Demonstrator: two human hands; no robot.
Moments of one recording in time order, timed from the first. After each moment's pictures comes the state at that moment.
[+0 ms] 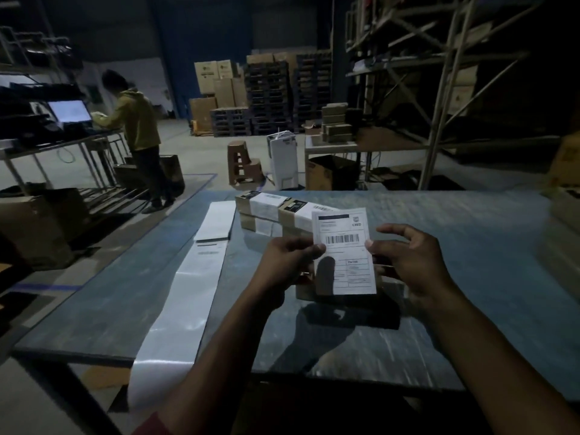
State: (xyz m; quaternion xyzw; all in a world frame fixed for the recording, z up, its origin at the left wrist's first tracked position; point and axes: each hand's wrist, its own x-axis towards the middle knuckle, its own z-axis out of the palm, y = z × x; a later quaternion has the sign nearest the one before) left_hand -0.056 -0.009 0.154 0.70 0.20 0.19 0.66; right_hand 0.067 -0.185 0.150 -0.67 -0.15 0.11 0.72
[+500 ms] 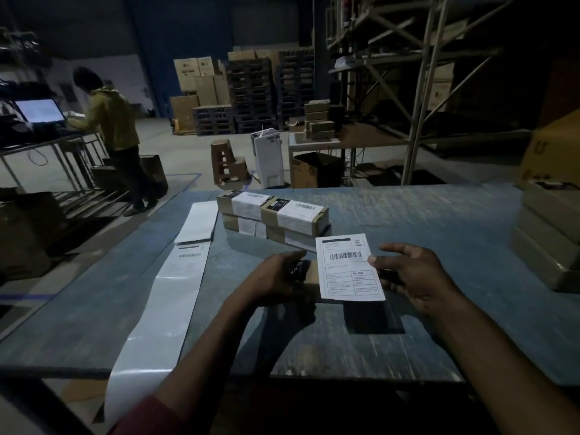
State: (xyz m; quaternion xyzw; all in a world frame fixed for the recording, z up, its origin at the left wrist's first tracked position) left_hand -0.033 0.018 0.119 0.94 0.14 0.03 0.31; right_hand 0.099 -0.216 0.120 -0.66 -0.08 0.19 0.72
